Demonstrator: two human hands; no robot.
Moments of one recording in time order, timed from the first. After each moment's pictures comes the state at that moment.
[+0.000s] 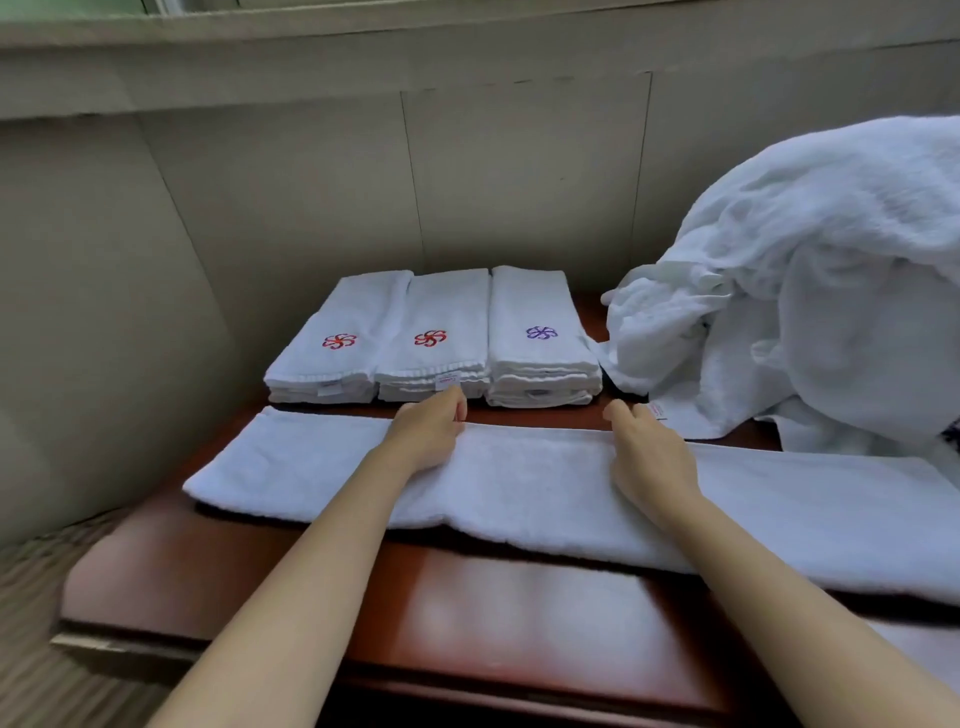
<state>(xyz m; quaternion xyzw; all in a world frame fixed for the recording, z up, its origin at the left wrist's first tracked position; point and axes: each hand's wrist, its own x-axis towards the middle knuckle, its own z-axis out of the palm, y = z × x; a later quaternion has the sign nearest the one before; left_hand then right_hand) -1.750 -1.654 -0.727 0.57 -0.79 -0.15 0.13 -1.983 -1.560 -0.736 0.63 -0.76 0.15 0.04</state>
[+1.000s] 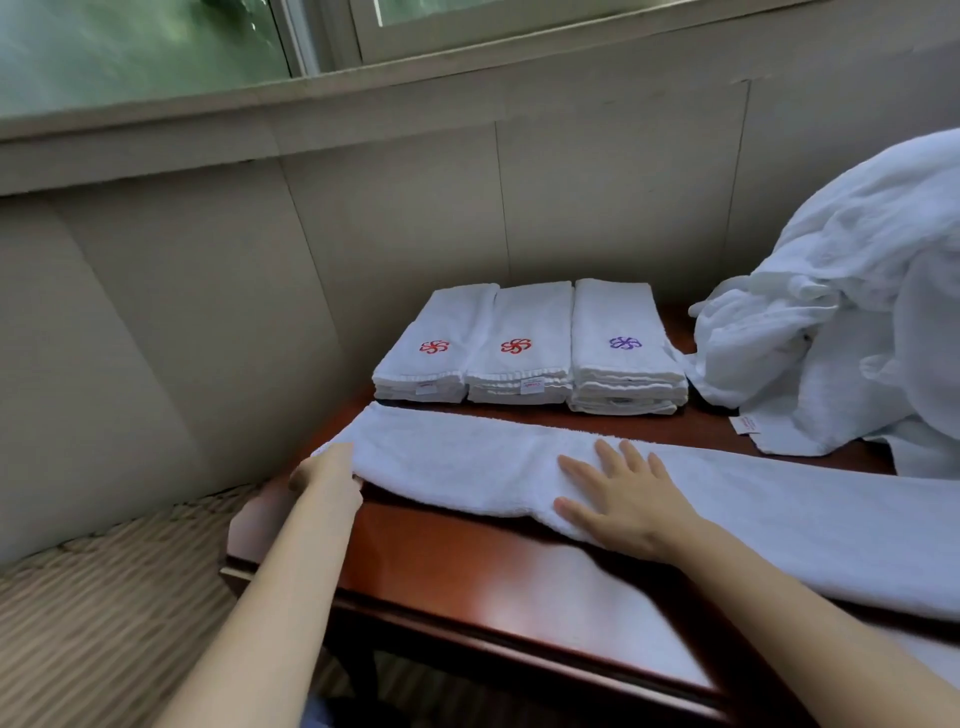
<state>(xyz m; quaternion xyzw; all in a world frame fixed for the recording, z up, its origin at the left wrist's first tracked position) -1.601 -1.597 -0.716 0.68 -0.13 -0.41 0.59 -1.913 -1.555 -0.758 0.79 -0.61 0.03 -0.08</state>
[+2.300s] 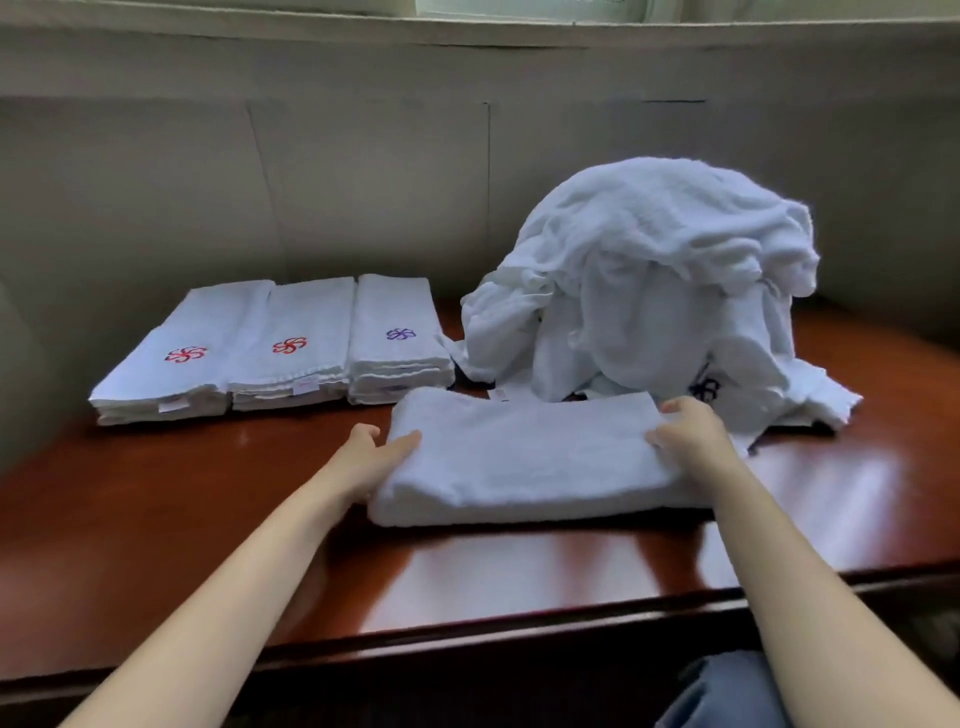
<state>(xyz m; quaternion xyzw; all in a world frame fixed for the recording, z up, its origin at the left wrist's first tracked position) -1.825 -1.566 -0.722 0.59 -0.63 -0.45 0.22 -2.143 -1.452 -0.708 0.36 -0.85 0.35 -0.13</state>
